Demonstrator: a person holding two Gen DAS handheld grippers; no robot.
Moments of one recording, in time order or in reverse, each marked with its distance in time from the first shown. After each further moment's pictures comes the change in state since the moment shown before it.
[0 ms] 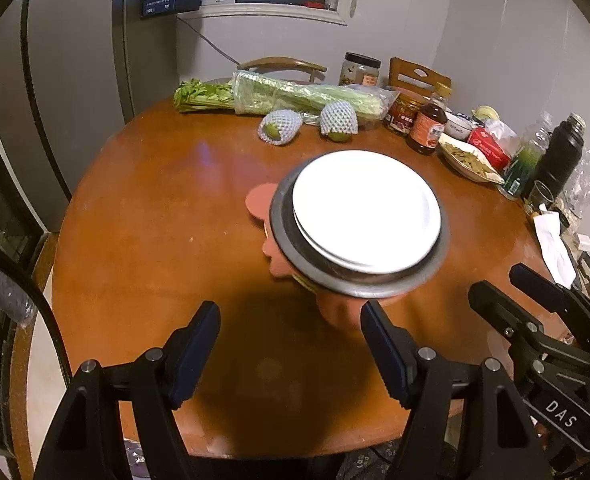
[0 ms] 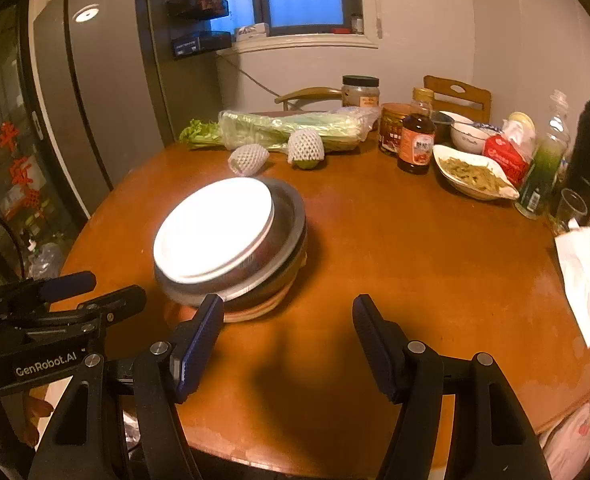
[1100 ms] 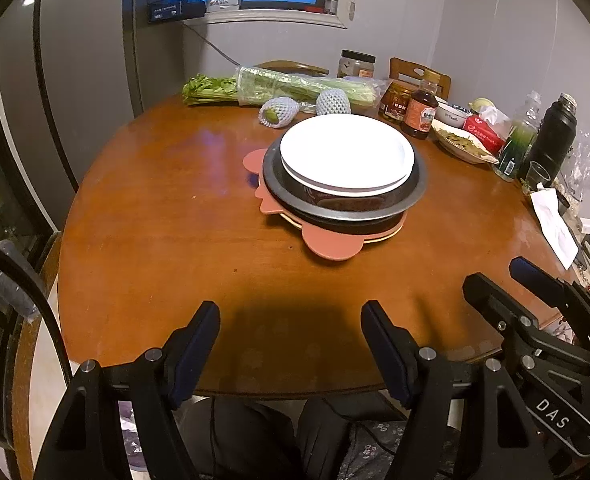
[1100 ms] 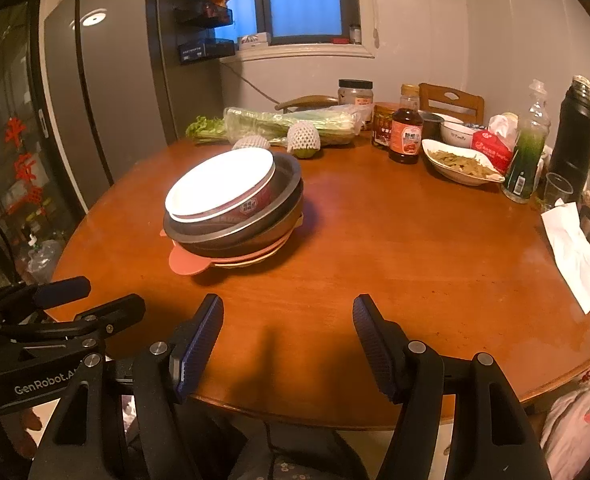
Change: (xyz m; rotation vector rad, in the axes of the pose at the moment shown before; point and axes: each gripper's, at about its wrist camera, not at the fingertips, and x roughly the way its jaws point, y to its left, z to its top) left arm -0.016 -0.016 -0.049 0.007 -0.029 0.038; right arm -0.019 0.000 -0.048 -0.015 -0.049 -0.007
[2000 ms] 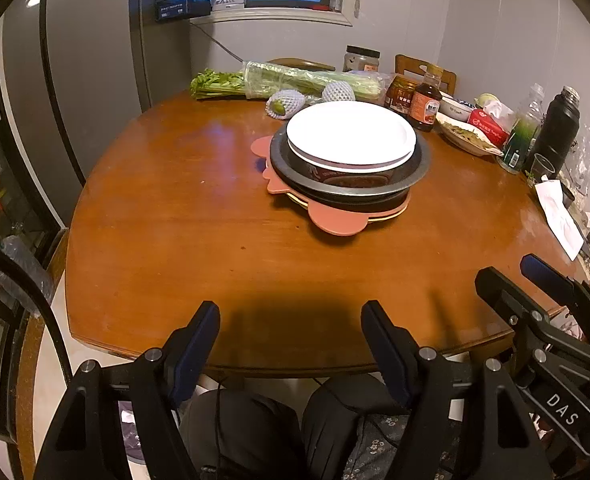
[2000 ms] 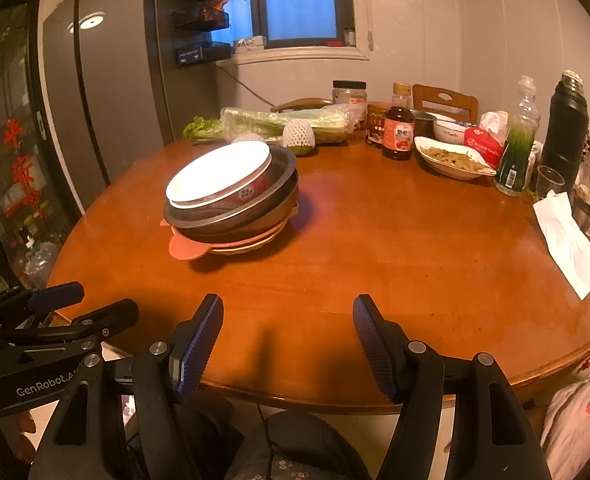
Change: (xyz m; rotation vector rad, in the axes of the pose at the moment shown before) left arm -0.001 0.001 -0.014 0.006 0.008 0.029; right arm -0.009 0.000 -0.014 0.013 -0.015 -0.014
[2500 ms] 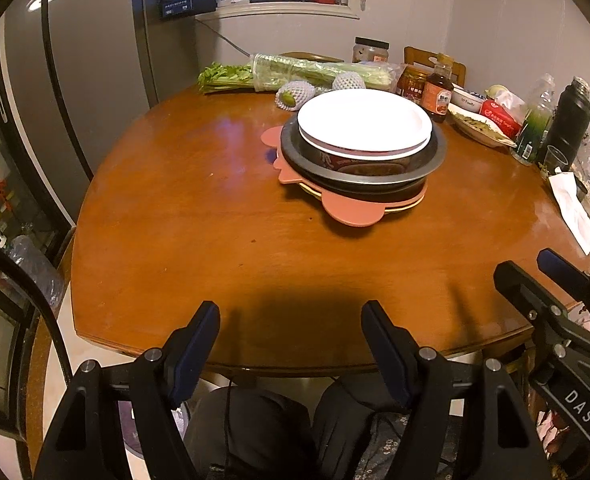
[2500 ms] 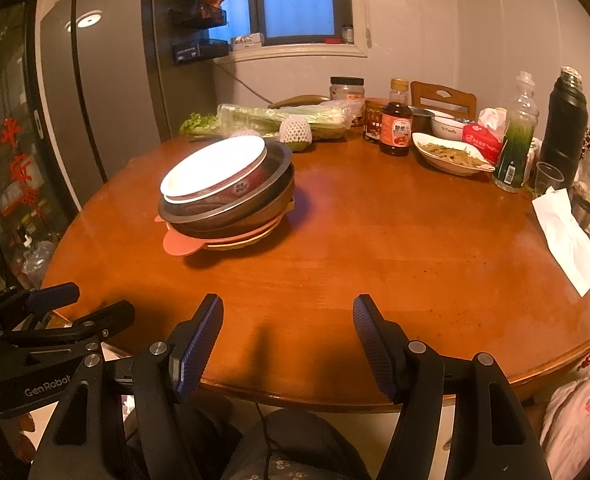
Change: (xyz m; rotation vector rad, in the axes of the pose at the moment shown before) left arm 0.011 0.003 -0.001 0.008 0.019 0.049; right arm 0.005 -0.002 -0.003 0.000 0.006 -0.009
